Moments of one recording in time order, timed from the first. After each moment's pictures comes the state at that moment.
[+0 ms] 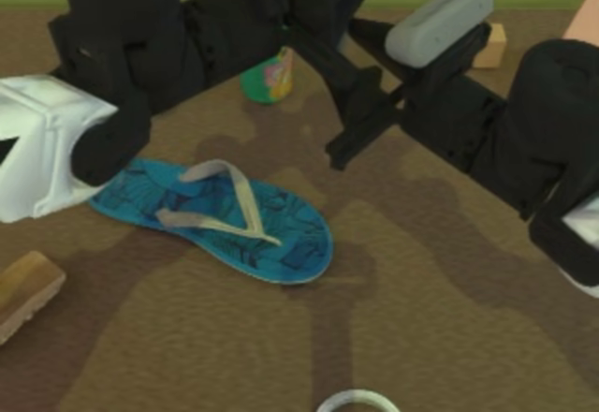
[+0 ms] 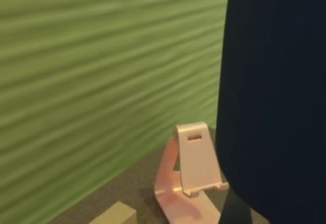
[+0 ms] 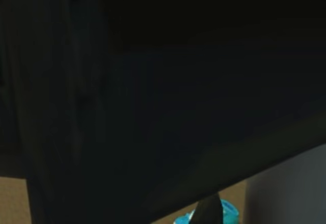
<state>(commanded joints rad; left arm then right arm) -0.56 1.55 0.97 0.56 0.39 0.01 0.63 1.60 0.75 0.89 -0.15 0.03</state>
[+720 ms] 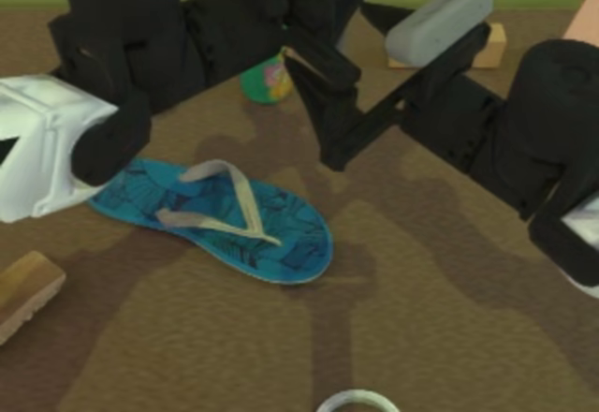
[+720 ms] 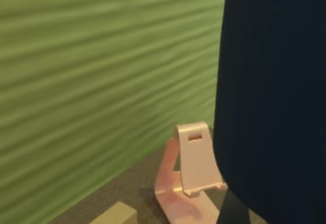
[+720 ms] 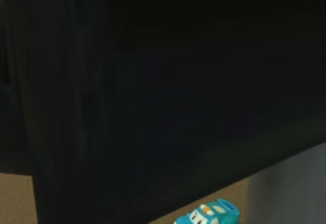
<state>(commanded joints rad) -0.56 1.55 0.97 0.56 0.39 0.01 0.63 1.60 0.75 0.89 -0.15 0.03</state>
